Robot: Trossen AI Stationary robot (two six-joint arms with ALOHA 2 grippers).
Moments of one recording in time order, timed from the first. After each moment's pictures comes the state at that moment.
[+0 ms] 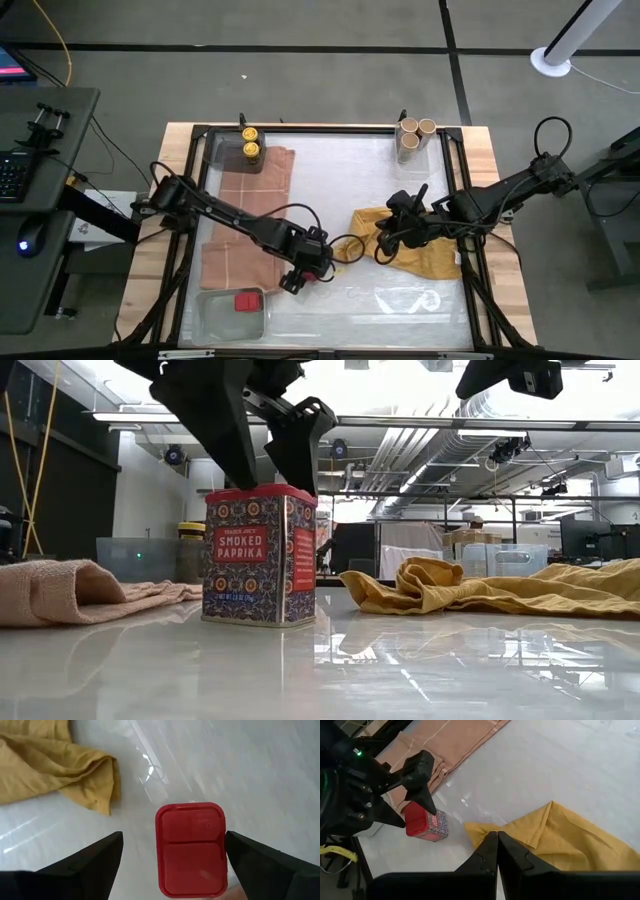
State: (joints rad) left arm -0.32 1.93 1.52 -0.79 -0.03 0.19; right arm 0.41 1.27 1.16 -0.83 0.46 1.07
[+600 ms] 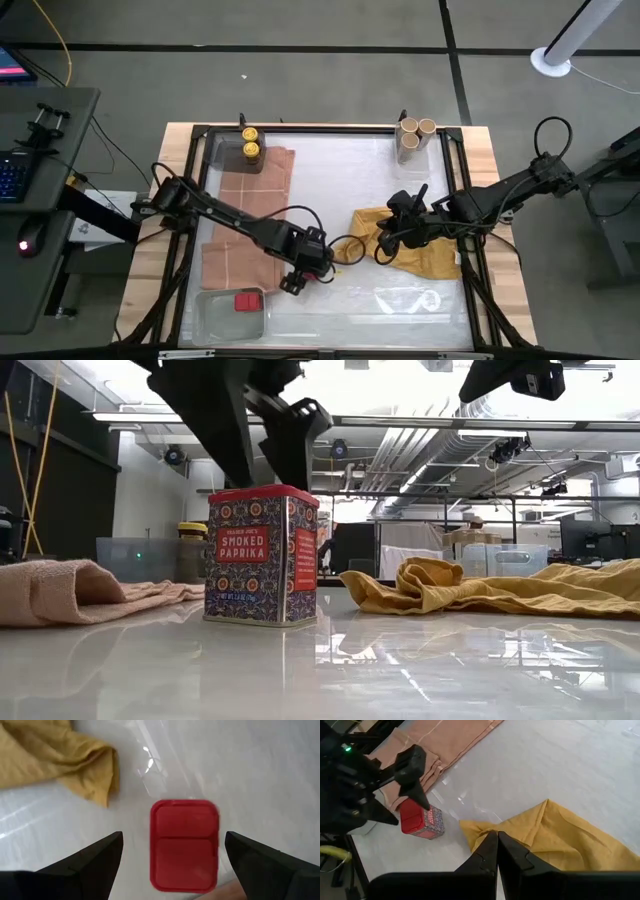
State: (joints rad) left arm -0.33 1.95 1.56 -0.84 -0.04 0.12; right arm 0.41 1.27 1.16 -0.86 0.46 1.07
